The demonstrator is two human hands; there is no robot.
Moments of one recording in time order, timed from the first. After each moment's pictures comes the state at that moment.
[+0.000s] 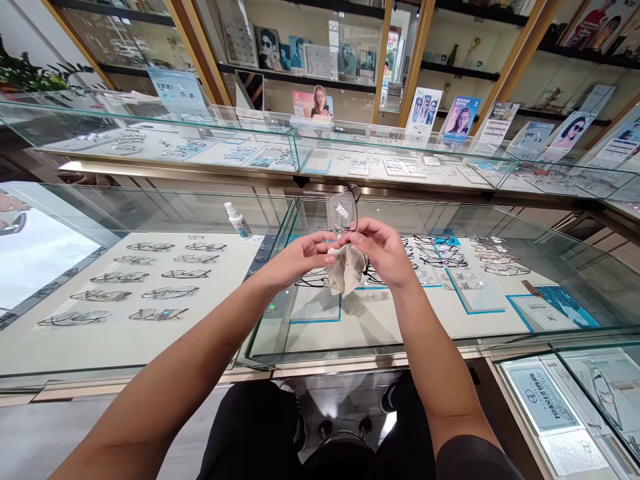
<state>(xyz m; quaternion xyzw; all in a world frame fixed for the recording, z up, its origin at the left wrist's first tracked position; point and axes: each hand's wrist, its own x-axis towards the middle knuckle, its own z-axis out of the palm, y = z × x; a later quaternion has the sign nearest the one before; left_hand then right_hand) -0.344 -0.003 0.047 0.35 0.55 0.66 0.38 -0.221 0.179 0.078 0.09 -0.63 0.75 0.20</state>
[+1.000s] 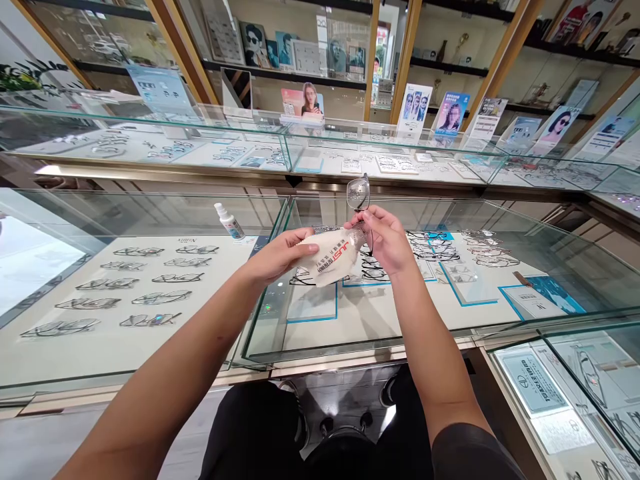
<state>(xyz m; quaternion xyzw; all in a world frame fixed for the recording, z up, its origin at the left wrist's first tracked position) -0.355 -0.012 0.058 0.36 0.60 0.63 0.33 -0.234 0.202 0.074 0.04 -0.55 0.81 0.23</state>
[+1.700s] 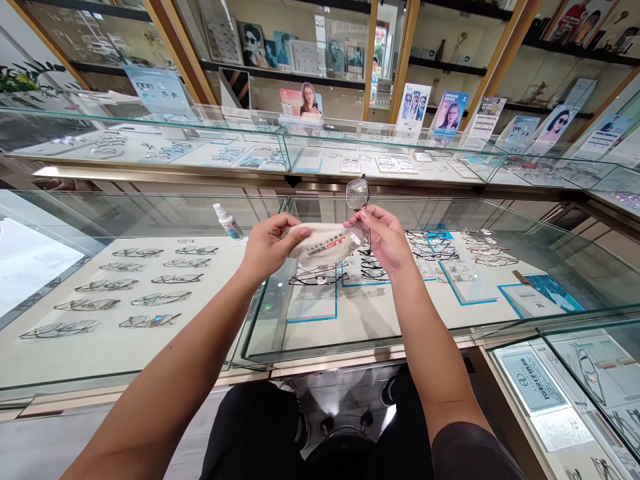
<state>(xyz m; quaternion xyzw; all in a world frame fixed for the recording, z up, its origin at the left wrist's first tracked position) -0.364 -0.015 0.056 0.38 0.73 0.57 -0.02 -0.235 0.203 0.073 0.03 -0.57 0.79 0.24</state>
